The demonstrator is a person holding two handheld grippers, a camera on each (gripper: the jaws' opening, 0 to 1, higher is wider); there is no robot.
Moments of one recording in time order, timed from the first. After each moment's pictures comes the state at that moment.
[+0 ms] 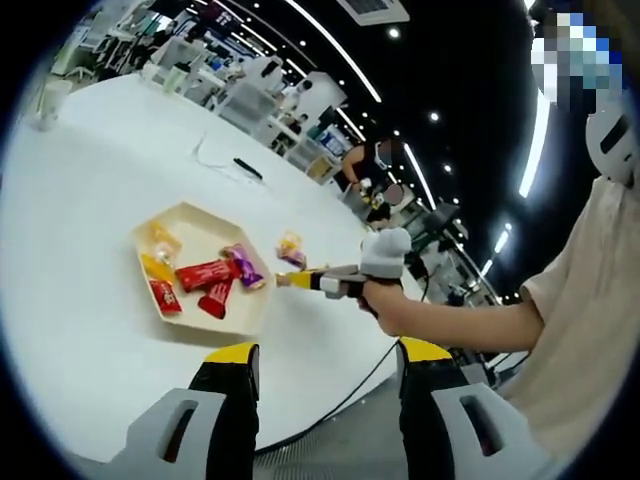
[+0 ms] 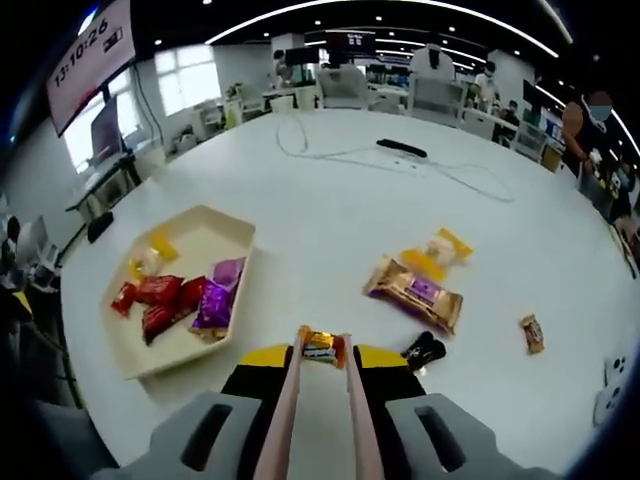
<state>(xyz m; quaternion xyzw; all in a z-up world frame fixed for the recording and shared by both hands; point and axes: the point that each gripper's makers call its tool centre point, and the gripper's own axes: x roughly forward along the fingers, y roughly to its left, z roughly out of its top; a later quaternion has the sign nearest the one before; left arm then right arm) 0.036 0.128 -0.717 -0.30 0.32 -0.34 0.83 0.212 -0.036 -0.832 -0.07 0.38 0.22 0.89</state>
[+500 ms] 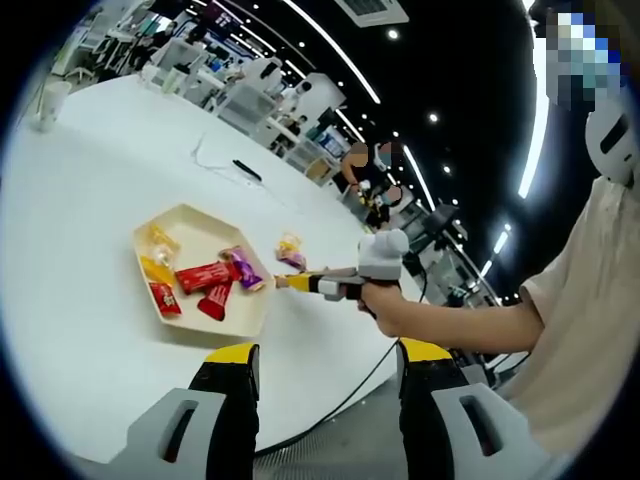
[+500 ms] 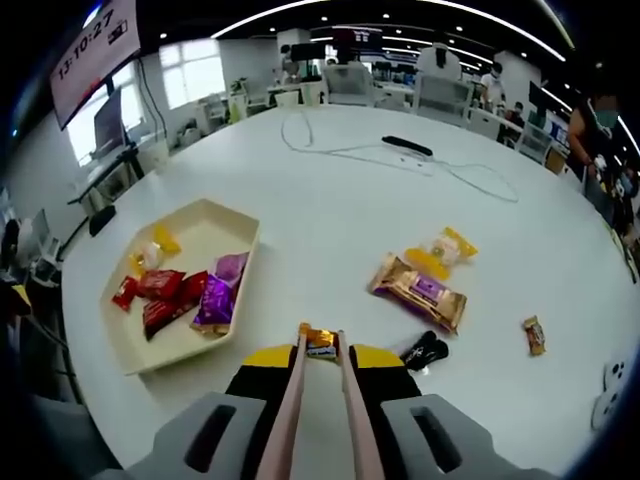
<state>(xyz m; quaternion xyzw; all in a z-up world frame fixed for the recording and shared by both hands) 0.037 0.129 -0.715 -0.30 0.32 -0.34 0.83 0.211 -0.036 -0.835 -0.08 0.39 0.23 0.89</state>
